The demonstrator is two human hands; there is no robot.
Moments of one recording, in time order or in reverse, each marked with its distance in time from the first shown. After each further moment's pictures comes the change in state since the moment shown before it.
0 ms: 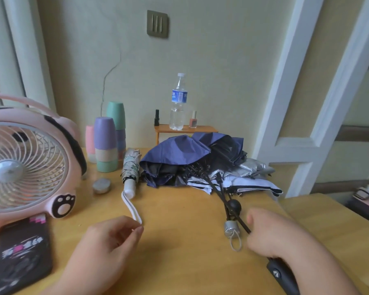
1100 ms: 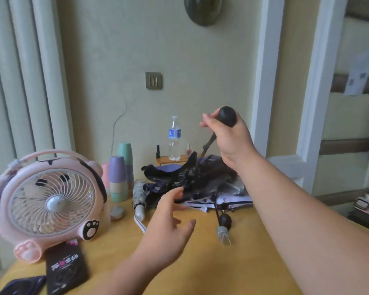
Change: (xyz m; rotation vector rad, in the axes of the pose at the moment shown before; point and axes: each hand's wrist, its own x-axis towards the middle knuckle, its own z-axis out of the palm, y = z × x) left_hand -0.004 0.125 0.016 -0.151 -0.062 0.117; right_hand -0.051 -0.068 -0.152 1.526 0.680 -0.855
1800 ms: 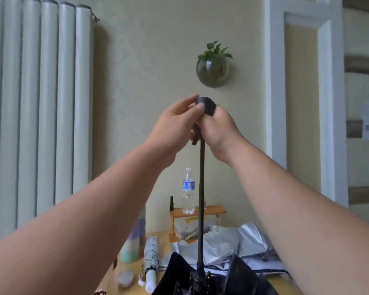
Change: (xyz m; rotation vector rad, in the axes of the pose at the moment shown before) left_hand 0.201 0.219 -0.138 -0.377 0.153 0.296; right_hand 0.104 -0.116 0.079 -0.017 -0.239 -0.163
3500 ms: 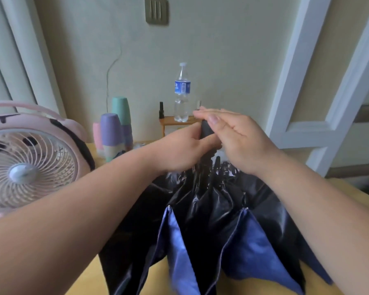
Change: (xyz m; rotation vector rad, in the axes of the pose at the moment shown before) left_hand -0.120 -0.208 0.035 0.544 -0.575 -0.358; right_hand -0.156 0.188 -0.061 -0.526 -0.382 0.124
